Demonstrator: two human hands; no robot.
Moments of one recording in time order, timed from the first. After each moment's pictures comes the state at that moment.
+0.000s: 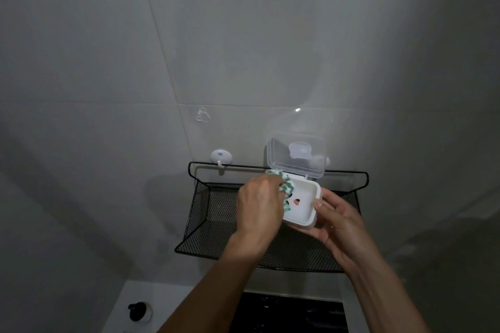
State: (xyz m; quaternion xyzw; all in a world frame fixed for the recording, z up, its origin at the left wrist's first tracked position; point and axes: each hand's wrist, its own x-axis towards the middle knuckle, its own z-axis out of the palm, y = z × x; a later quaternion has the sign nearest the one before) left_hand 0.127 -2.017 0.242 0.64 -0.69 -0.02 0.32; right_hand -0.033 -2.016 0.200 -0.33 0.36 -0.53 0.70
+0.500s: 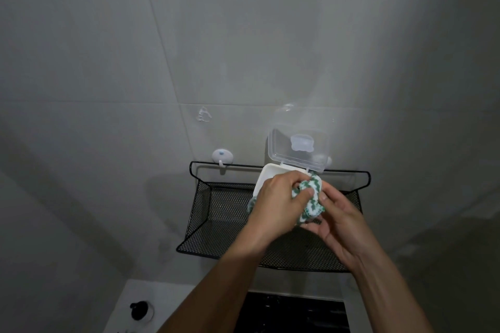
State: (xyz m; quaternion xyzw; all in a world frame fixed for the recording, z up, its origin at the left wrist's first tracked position) left_hand 0.116 -2.017 0.260 0.55 -0.70 -0.27 0.37; right_hand -0.031 -2.022 0.205 -0.32 0.31 -0.52 0.73
